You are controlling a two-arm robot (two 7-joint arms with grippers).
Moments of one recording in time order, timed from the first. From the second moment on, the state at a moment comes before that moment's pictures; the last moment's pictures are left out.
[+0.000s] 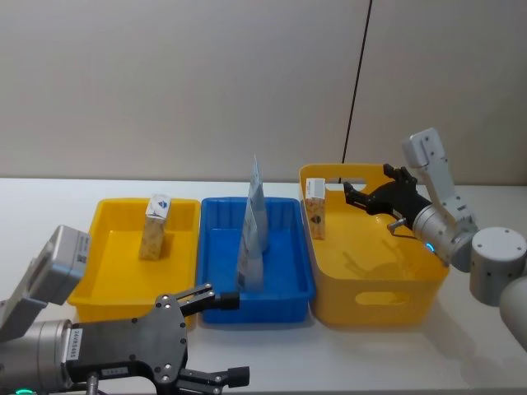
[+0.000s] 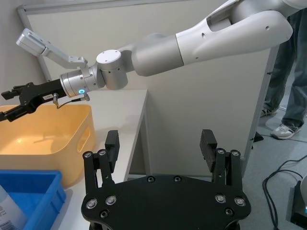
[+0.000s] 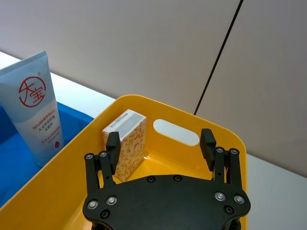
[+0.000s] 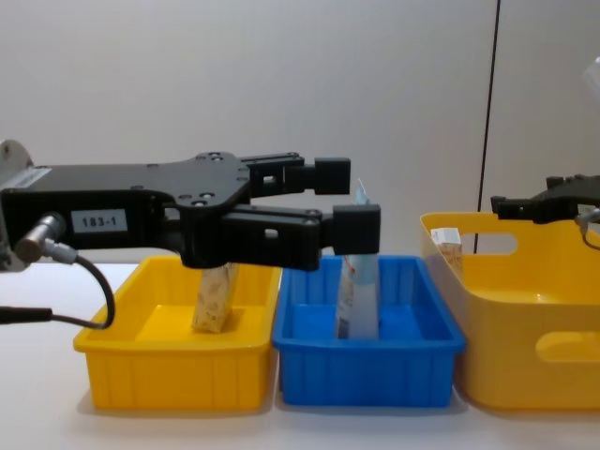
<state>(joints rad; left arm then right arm) -0.39 0.58 0.49 -1.61 -0.64 -0.01 -1.11 0.94 0.26 -0.51 -0.46 0.32 -0.22 0.32</state>
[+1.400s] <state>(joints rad) -0.39 0.58 0.49 -1.61 -0.64 -0.01 -1.11 0.49 0.45 -0.48 -1.35 0.40 0.00 0.39</state>
